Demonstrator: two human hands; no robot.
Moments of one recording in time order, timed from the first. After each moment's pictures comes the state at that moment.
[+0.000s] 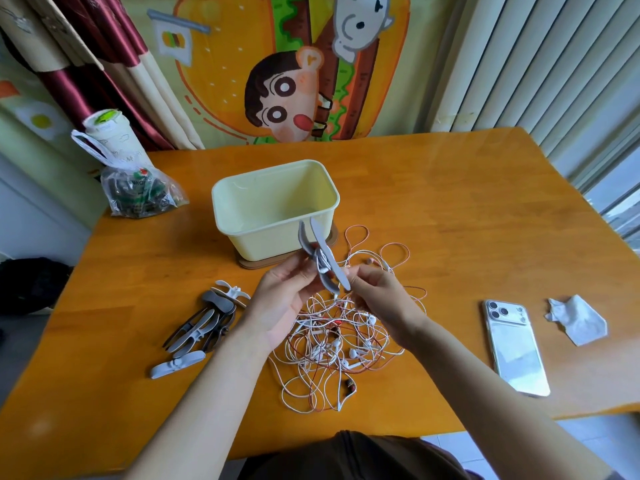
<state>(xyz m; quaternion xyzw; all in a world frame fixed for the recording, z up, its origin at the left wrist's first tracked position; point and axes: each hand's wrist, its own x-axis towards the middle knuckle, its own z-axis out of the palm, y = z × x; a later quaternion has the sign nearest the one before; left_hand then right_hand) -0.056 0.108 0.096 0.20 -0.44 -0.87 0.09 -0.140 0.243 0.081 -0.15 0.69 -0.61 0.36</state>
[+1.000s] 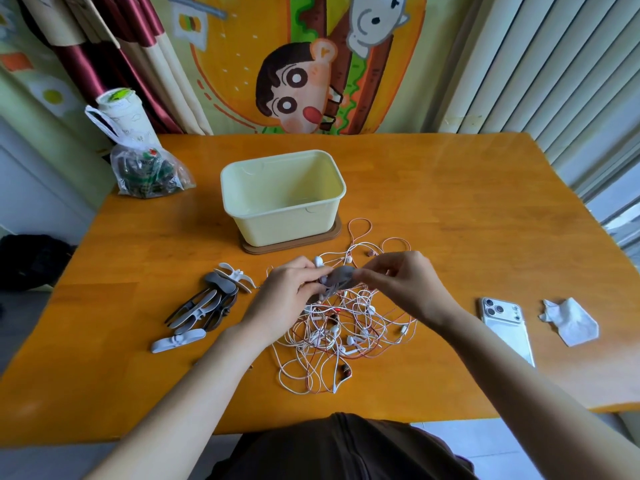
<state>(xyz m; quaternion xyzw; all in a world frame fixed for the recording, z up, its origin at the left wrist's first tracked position) -0.033 0.105 0.072 0.11 -0.90 -0.41 0.10 -0.145 0.270 0.108 -0.33 0.84 -0.40 0.17</state>
